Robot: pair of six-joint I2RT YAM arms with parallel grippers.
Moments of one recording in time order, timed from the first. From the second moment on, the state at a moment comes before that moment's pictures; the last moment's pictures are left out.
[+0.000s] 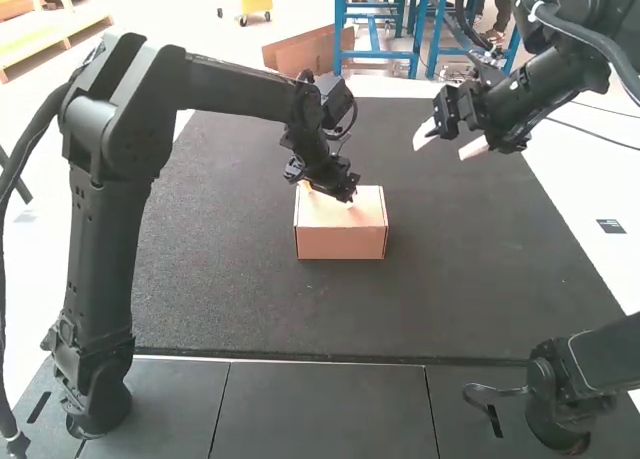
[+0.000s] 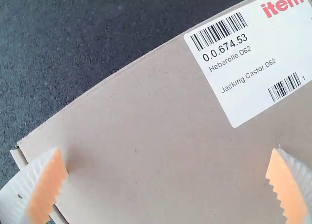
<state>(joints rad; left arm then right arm) -0.60 2.02 1.60 -0.72 -0.06 -0.09 0.27 1.24 1.35 -1.12 -0.40 0.03</state>
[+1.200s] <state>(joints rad) -0.36 1.36 1.33 -0.53 -0.06 -0.11 0.01 1.09 1.04 -0.33 -0.35 0.05</state>
